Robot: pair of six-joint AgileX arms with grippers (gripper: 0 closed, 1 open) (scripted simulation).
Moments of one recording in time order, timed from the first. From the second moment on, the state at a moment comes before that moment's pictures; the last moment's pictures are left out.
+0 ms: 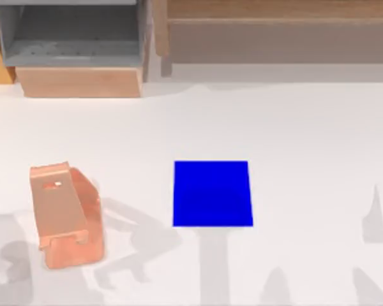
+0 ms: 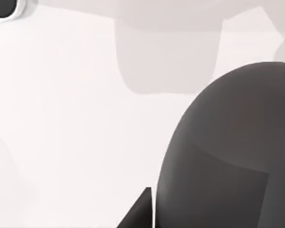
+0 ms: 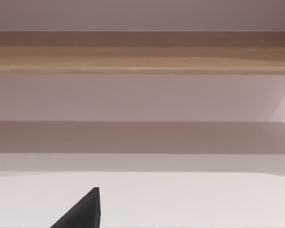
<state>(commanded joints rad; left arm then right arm) 0.47 1.41 0.98 -1.13 0.01 0.79 0.00 0.00 0.00 0.00 0.00 0.00</state>
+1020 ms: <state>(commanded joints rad) -0.03 1.79 1.46 -1.11 0.00 1.52 0.00 0.00 0.00 0.00 0.00 0.00</state>
